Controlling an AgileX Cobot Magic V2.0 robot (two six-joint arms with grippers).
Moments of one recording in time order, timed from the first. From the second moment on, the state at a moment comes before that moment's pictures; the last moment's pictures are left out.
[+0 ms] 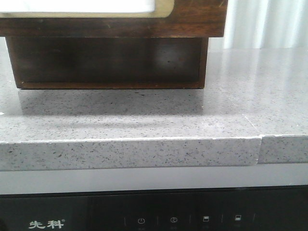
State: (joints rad) left arm 0.00 0.00 0.00 -0.08 0.00 0.11; right arm 0.39 0.55 -1.02 0.05 1.06 -0.02
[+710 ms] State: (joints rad) left arm 0.00 0.00 0.00 -0.08 0.01 0.11; right arm 0.29 0.47 -0.89 0.01 0.92 -0.03
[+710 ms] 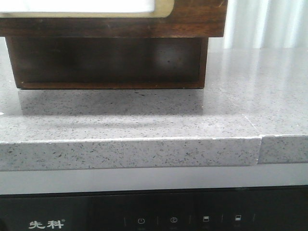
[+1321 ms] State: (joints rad) left arm 0.00 0.00 0.00 -0.08 0.01 0.11; right arm -0.02 -0.01 0.01 -0.01 0.10 -0.03
